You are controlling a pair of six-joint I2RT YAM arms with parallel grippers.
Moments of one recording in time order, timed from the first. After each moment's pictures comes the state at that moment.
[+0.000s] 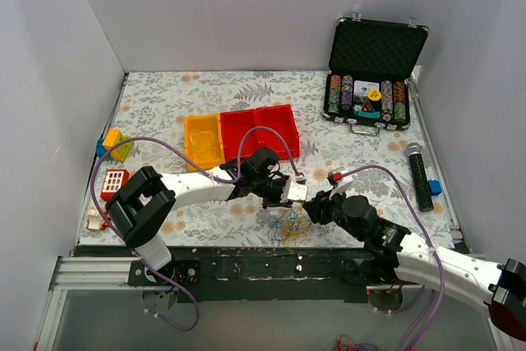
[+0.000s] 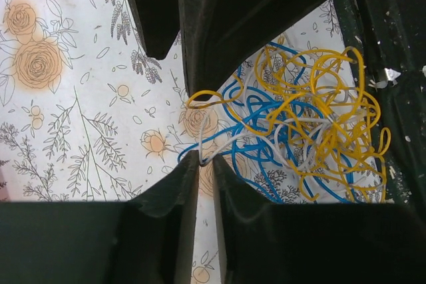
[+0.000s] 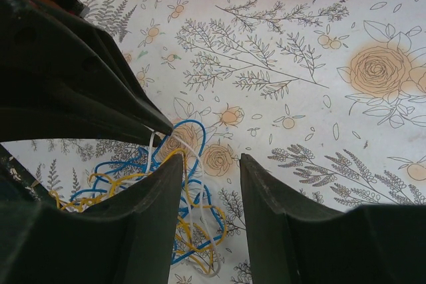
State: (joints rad) left arm -0.91 1.65 0.92 -0.10 0.62 0.72; right arm 0.96 0.62 0.13 0.13 0.22 0.44
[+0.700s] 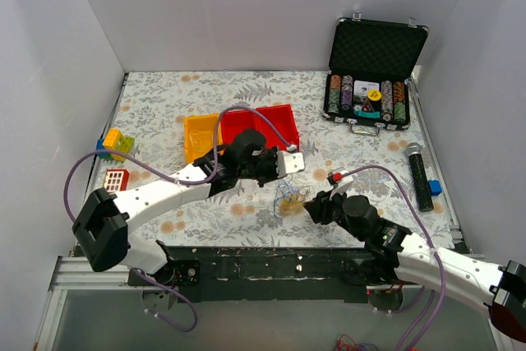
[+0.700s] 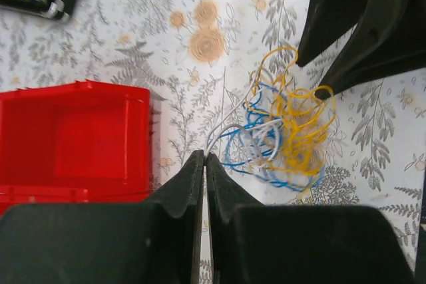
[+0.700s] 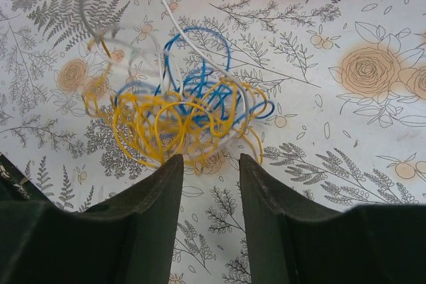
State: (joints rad) left arm -0.90 1.42 1.00 -0.17 0.28 0.56; right arm 0.96 0.61 0.13 0.11 0.22 0.42
